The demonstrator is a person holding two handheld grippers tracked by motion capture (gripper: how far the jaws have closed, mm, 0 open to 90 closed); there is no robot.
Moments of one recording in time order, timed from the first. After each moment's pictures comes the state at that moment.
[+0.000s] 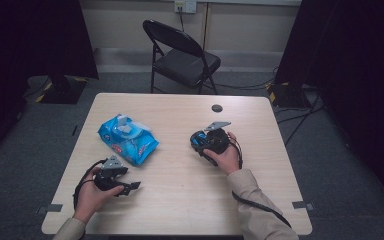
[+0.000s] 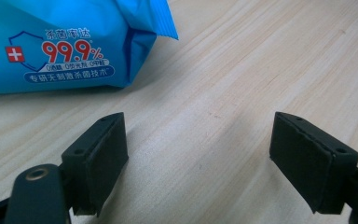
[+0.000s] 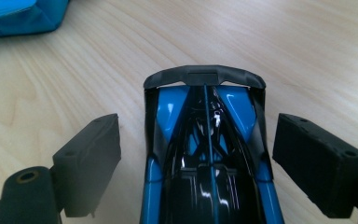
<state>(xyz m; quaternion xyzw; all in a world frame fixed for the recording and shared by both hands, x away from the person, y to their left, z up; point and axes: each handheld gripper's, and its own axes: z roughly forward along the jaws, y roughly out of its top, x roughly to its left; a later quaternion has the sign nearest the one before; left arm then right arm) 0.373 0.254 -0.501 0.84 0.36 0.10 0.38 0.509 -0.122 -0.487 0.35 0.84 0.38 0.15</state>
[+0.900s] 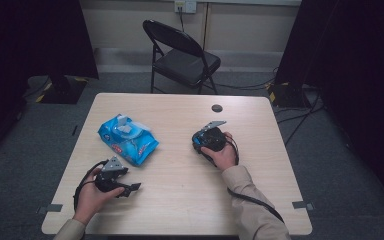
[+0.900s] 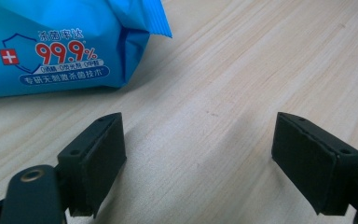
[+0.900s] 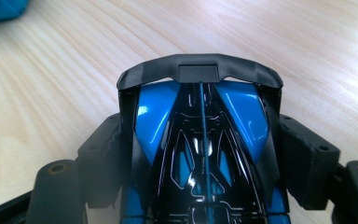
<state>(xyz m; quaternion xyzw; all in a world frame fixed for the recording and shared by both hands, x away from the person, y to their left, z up) 0.370 0.252 -0.502 0.85 0.36 0.11 0.38 0.518 -0.114 -0.497 0.36 0.85 0.36 0.16</state>
